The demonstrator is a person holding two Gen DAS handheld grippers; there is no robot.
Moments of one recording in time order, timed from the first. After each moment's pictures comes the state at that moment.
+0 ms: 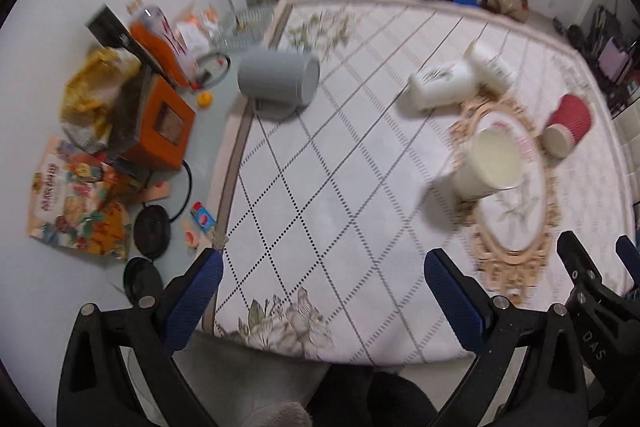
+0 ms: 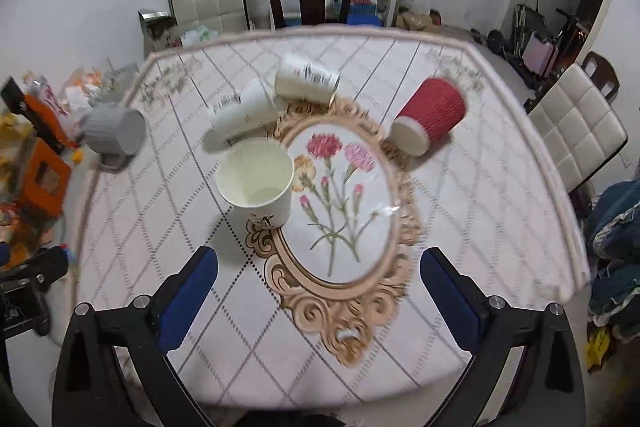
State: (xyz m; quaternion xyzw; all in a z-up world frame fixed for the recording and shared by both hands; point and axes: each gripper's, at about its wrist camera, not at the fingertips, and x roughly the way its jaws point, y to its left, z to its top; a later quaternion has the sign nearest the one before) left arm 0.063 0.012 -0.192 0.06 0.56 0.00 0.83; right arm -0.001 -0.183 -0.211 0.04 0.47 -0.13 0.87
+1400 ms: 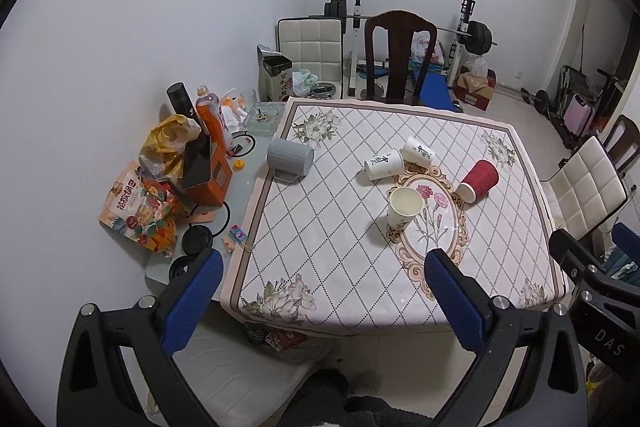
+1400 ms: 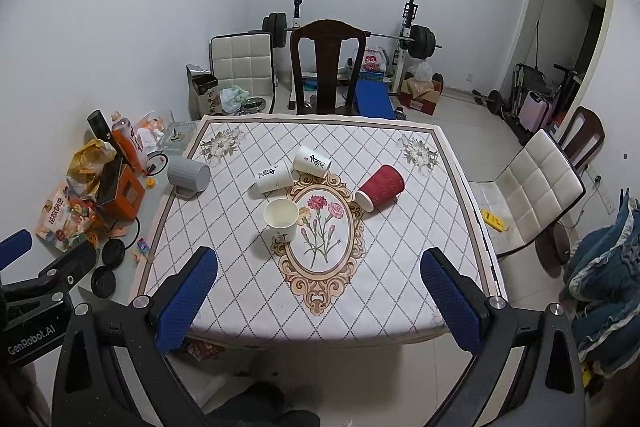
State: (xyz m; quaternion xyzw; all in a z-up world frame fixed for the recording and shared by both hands) left arm -0.084 0.020 -0.009 0.02 0.44 -0.02 0.90; right arm -0.155 -0.160 0.015 0.01 0.40 -0.10 0.91
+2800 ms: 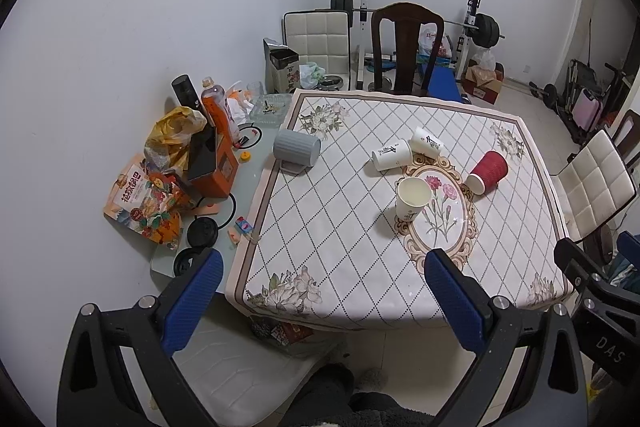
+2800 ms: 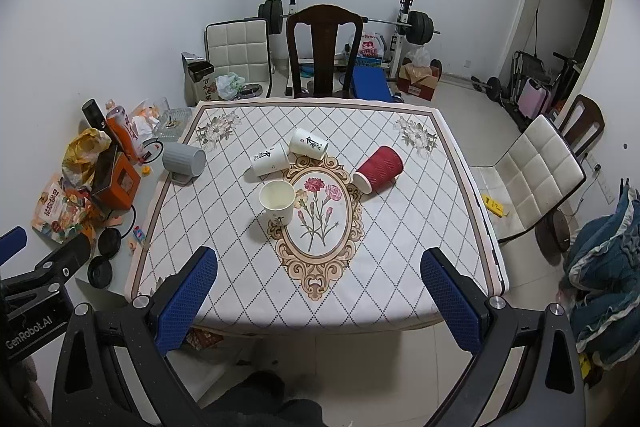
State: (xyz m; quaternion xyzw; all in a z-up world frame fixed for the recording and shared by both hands) left arm -0.085 0.015 -0.022 0.03 0.45 0.00 0.89; right arm -0.157 -0.166 -0.005 0.02 0.42 -0.11 0.90
